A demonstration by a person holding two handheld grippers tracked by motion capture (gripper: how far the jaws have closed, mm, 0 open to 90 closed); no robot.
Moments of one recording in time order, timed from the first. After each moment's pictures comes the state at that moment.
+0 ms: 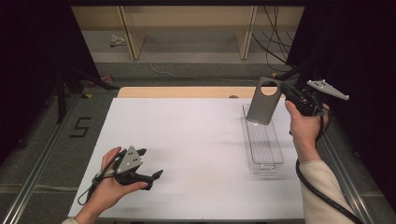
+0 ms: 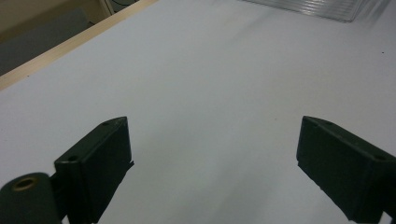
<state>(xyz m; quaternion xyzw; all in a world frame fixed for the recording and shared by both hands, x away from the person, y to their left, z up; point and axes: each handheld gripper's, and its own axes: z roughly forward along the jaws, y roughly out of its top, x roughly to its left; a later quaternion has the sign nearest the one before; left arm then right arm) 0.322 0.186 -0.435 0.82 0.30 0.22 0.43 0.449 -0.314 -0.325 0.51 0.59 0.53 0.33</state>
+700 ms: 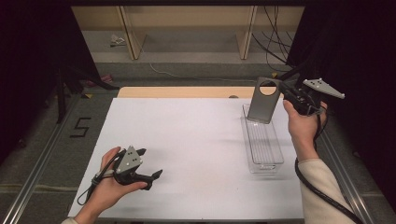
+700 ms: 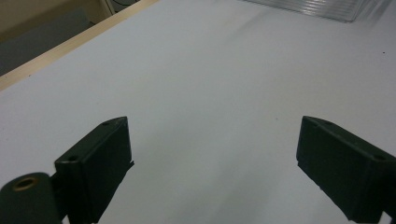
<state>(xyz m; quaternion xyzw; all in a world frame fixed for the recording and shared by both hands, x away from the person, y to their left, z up) 0.322 0.188 -0.435 0.82 0.30 0.22 0.43 0.454 -0.309 -0.324 0.50 0.60 0.52 0.35</state>
